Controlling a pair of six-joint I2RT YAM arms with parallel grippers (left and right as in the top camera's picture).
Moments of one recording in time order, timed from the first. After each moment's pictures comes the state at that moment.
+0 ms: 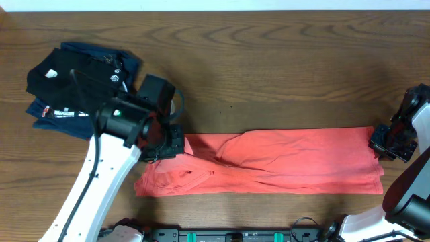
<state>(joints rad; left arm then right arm) -0.37 1.33 1.32 -1.43 0.15 -0.46 -0.51 1.75 1.17 -1.11 0.13 0.19</state>
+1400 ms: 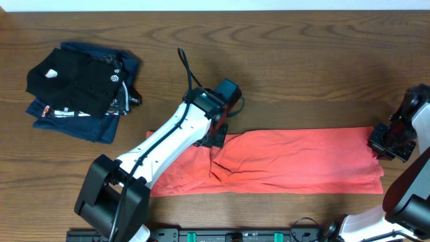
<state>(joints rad) -0.64 1.74 1.32 -1.12 -0.09 -0.39 -0.51 1.75 1.17 -1.11 0.10 0.19</state>
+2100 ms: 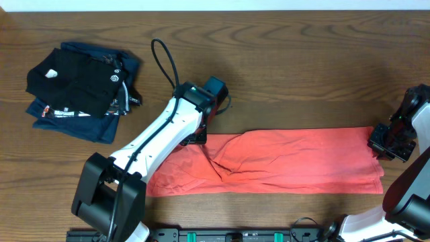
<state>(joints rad) -0.56 1.74 1.32 -1.27 -0.31 -0.65 -0.51 1.75 1.17 -1.11 0.10 0.19</state>
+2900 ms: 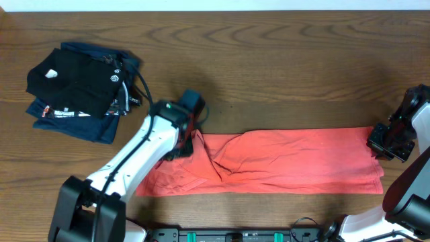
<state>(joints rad) -0.47 1.57 1.00 -1.10 -0.16 -0.64 -0.51 1.75 1.17 -1.12 0.08 0.19</state>
